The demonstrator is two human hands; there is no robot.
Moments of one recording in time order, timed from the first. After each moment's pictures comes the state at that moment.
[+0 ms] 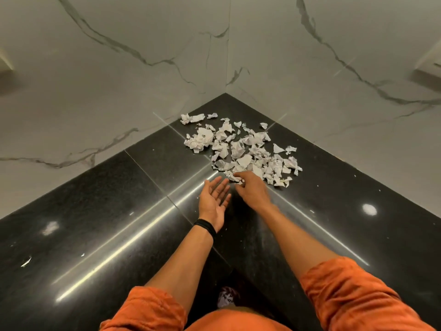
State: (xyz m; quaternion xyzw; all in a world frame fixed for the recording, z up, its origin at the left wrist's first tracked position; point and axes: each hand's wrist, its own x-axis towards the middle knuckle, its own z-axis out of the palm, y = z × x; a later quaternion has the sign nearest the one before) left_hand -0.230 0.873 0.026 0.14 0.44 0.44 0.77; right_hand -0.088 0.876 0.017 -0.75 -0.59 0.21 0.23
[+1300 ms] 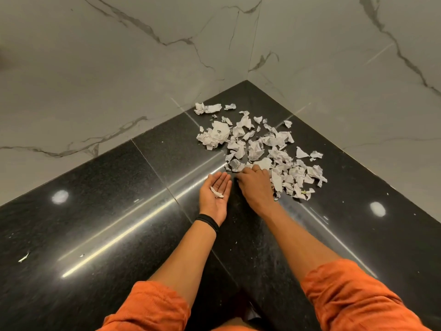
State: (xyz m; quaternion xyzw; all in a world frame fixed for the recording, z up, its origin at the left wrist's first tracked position) left_hand -0.236 0.941 -0.004 -0.05 0.40 0.51 0.76; right_hand -0.099 0.943 -0.013 -0.70 -0.71 0.01 0.07
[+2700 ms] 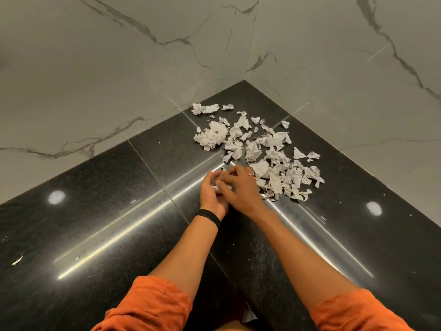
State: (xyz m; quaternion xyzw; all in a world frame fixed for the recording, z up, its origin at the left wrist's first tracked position) left_hand -0.223 0.950 0.005 -0.07 0.42 0.48 0.77; right_hand -0.127 0.928 0.007 -0.64 -0.69 0.19 0.28
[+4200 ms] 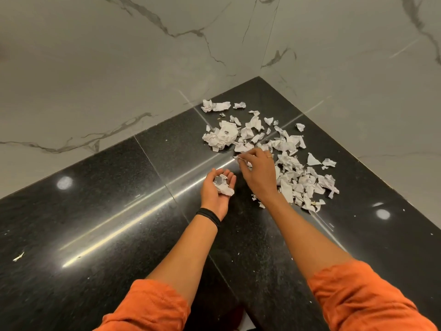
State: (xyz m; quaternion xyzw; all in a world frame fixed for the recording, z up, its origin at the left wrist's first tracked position) left_hand -0.232 0.977 0.002 -0.08 0.42 0.51 0.75; right_hand -0.094 0.997 -0.005 -0.69 -0.65 0.07 0.30
